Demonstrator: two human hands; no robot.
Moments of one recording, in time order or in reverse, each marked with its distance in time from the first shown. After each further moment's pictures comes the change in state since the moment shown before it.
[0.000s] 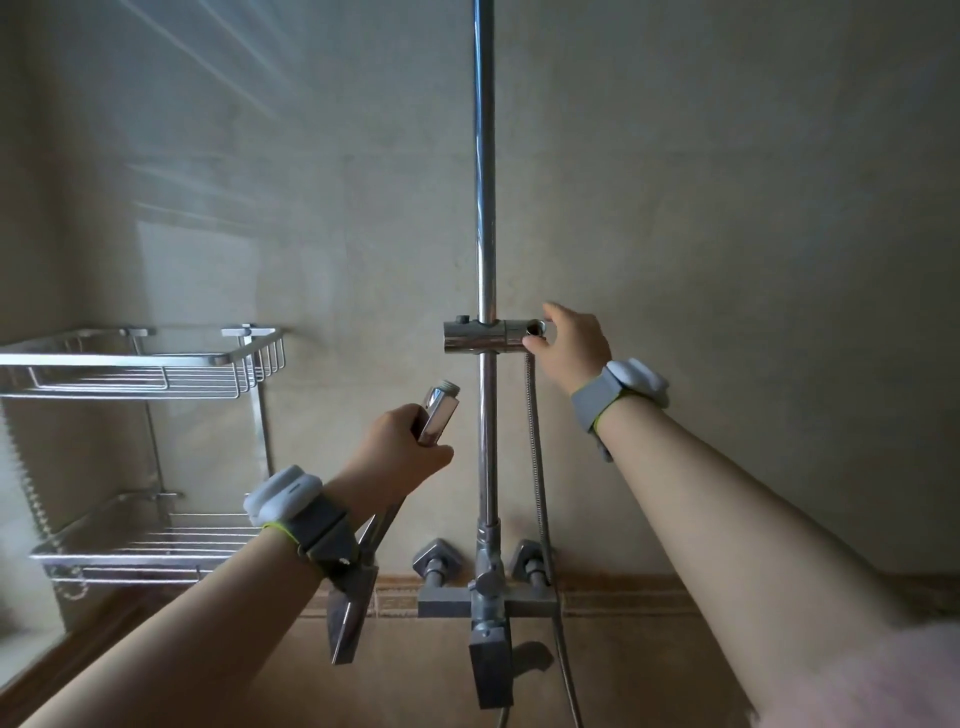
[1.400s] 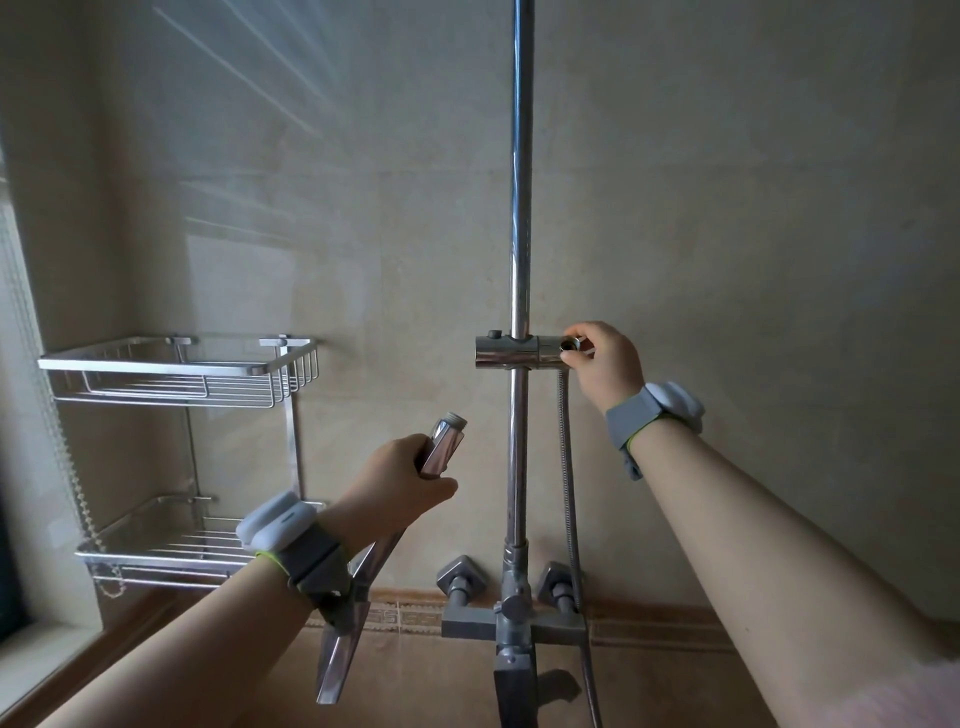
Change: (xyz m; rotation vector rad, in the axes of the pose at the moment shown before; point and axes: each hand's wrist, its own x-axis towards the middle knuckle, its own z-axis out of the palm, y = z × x) left_hand -0.005 -0.021 -0.018 0.052 -0.062 -0.020; right_hand 0.016 0.013 0.015 0.224 0.097 -0.113
